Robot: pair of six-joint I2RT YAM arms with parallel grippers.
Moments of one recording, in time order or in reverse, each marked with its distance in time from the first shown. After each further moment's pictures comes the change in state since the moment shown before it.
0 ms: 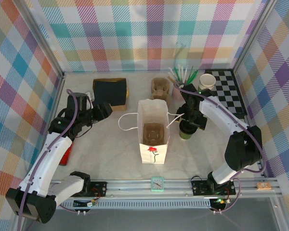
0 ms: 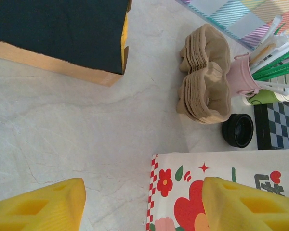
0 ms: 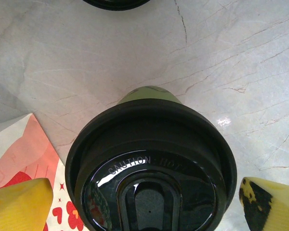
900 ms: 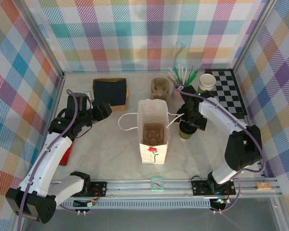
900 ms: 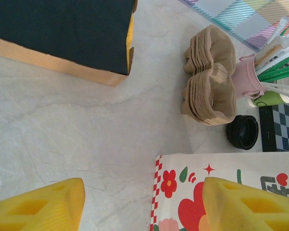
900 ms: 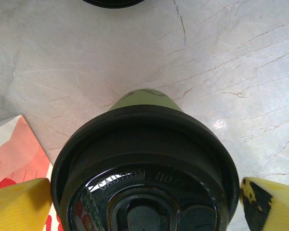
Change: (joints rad) left arm 0.000 -0.002 0.000 -0.008 -0.017 0.000; right arm 0.000 0.001 -0.040 0.035 0.011 -0.022
